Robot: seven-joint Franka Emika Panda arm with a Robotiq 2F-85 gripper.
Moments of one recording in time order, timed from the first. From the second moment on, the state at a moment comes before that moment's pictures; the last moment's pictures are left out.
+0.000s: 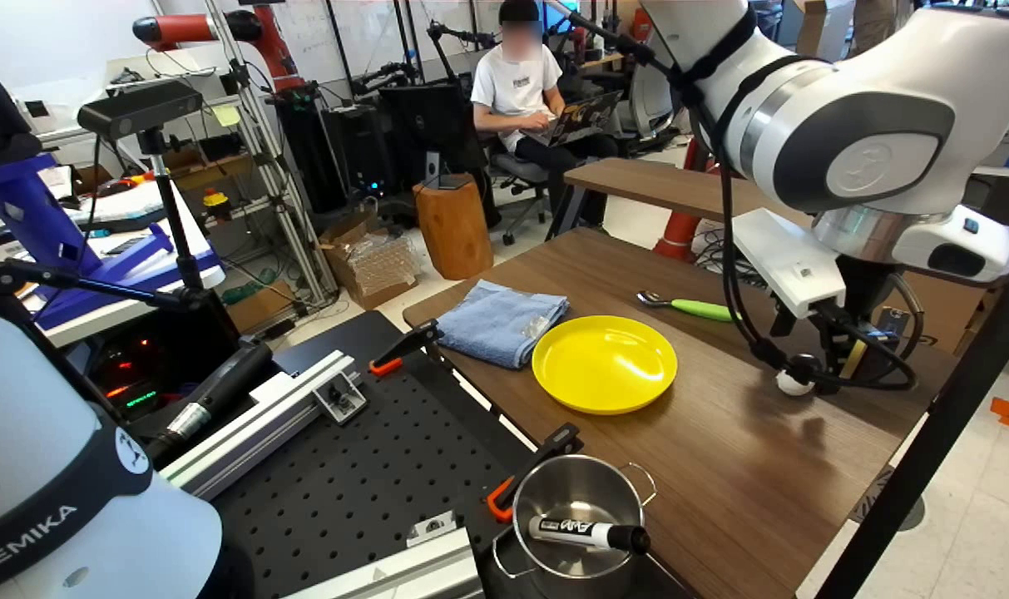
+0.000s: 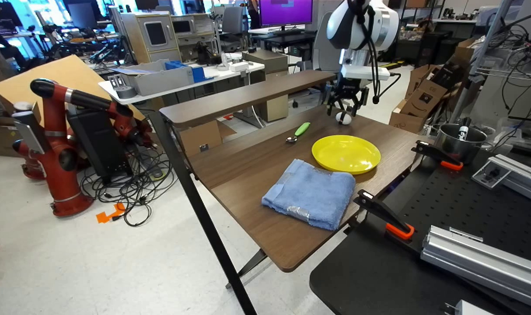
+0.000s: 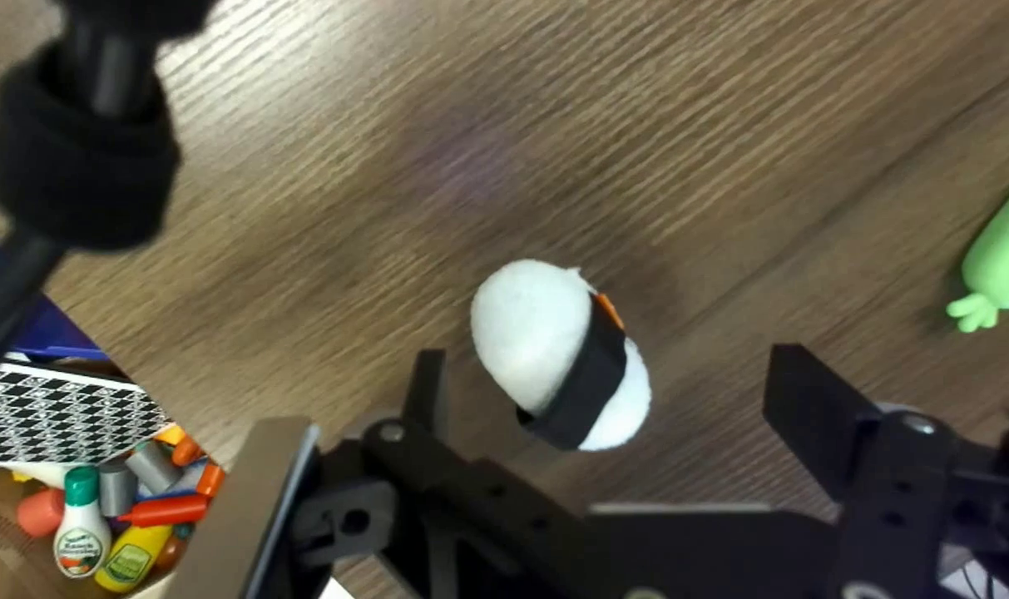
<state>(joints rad) -0.23 0.89 -0.11 -1.58 0.31 2.43 0.05</state>
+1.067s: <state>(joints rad) -0.25 0.87 -0.11 -1.53 0.31 2.30 0.06</state>
